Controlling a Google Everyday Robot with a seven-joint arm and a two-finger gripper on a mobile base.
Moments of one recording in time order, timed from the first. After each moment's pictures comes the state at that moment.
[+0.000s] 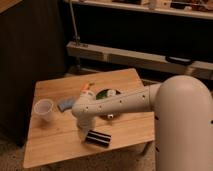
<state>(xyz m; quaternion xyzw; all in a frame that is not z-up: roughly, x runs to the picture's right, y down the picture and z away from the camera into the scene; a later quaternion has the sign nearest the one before) -0.108 0.240 0.797 -0.08 -0.36 -0.87 0.32</state>
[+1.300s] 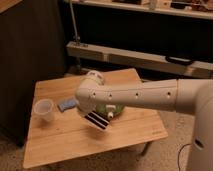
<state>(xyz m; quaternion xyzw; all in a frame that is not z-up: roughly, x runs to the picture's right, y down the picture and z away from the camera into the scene) -0.113 0.087 0.725 0.05 -0.25 -0.89 0.37</state>
